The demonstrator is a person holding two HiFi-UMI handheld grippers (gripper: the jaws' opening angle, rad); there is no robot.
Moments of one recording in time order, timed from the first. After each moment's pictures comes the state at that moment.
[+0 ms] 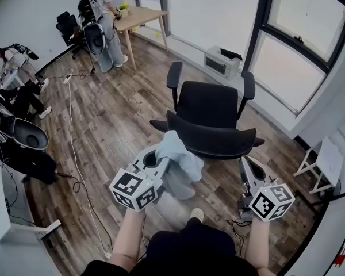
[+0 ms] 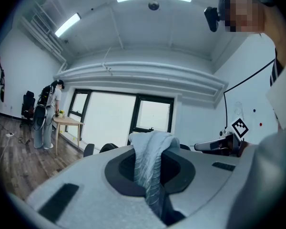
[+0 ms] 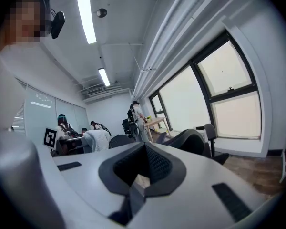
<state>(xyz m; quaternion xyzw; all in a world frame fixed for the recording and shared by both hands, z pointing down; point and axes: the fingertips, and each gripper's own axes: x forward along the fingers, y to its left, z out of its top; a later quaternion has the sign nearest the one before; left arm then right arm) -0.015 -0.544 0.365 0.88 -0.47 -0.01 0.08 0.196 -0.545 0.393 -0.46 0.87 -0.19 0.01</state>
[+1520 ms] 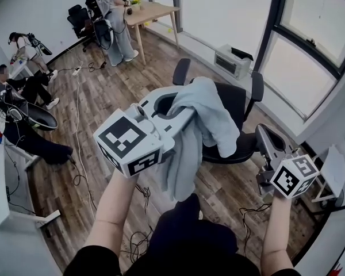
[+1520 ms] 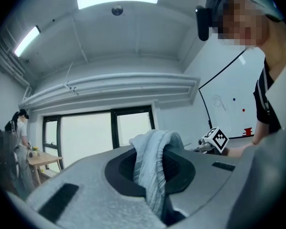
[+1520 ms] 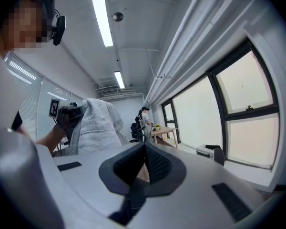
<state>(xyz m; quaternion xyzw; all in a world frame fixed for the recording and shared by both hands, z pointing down) 0.058 -0.598 0.212 0.93 -0.36 0.01 -0.09 0.215 -0.627 0.323 -0.40 0.91 -0.09 0.01</state>
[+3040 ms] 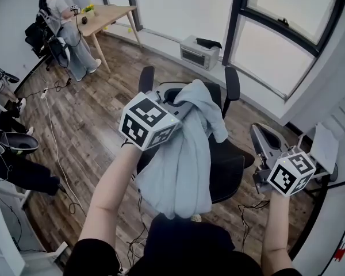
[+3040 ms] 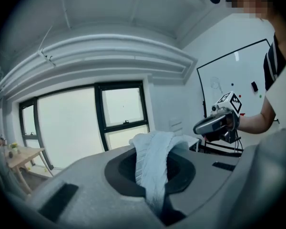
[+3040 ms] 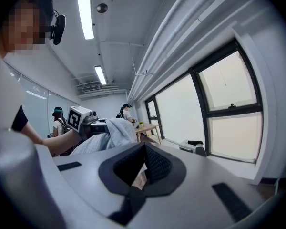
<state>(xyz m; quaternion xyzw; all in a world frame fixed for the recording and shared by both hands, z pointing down) 0.129 -0.825 0.293 0.95 -0.26 0.15 -0.05 0.269 -0.749 0.328 -0.49 0.86 -0.14 -0.01</state>
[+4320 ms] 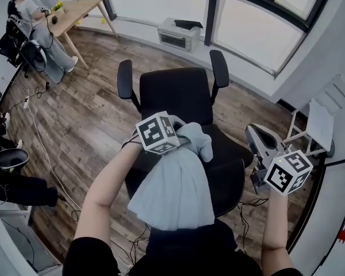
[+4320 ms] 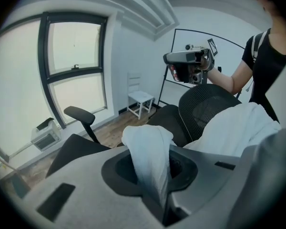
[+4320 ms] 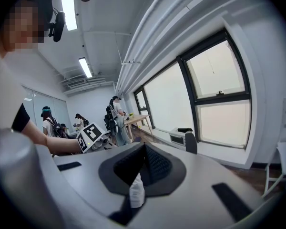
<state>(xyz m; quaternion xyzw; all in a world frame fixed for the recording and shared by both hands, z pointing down) 0.157 -0.806 0.516 0.91 0.05 0.40 0.06 0.289 -0.785 0.385 -0.53 0.82 -0.20 -0.05</state>
